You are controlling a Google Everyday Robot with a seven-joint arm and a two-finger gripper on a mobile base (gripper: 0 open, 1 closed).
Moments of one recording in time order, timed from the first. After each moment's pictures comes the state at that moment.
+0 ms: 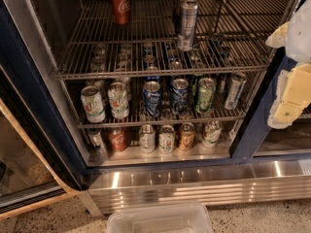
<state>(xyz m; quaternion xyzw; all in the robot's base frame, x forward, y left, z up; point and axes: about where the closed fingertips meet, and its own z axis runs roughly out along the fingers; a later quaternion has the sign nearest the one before) 0.438 -0.217 0.976 -0.60 0.78 -0.03 0.16</state>
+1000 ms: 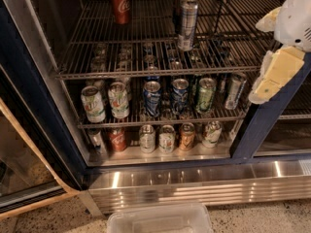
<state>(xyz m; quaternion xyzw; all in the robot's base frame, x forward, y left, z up) 0.493 -0.205 0.982 -0.59 0.77 -0.01 0.24</state>
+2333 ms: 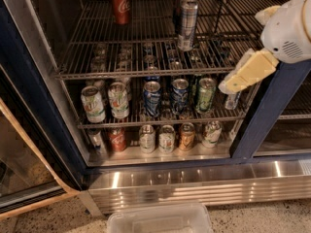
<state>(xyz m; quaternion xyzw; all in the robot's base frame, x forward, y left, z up) 0.516 -0.179 0.990 -0.50 0.77 -0.01 0.39</state>
